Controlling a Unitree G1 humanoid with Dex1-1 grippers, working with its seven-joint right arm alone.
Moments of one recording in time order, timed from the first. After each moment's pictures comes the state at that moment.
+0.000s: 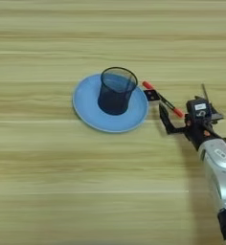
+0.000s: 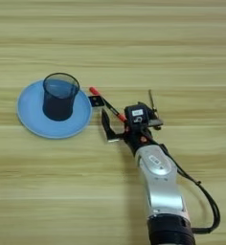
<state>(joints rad) -0.10 -0.30 -0.16 0.30 0.04 -0.09 0.25</state>
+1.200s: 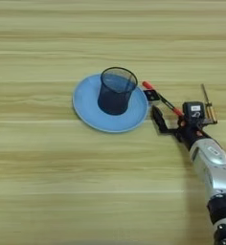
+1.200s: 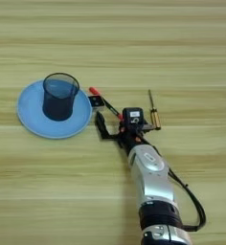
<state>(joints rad) -0.21 -0.27 -0.20 0.55 0.15 -0.11 0.32</state>
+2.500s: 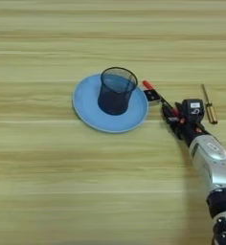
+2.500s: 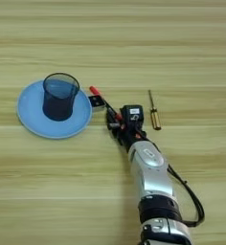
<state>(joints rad) -0.24 -0.28 -0.20 0.58 0.15 -0.09 0.30</state>
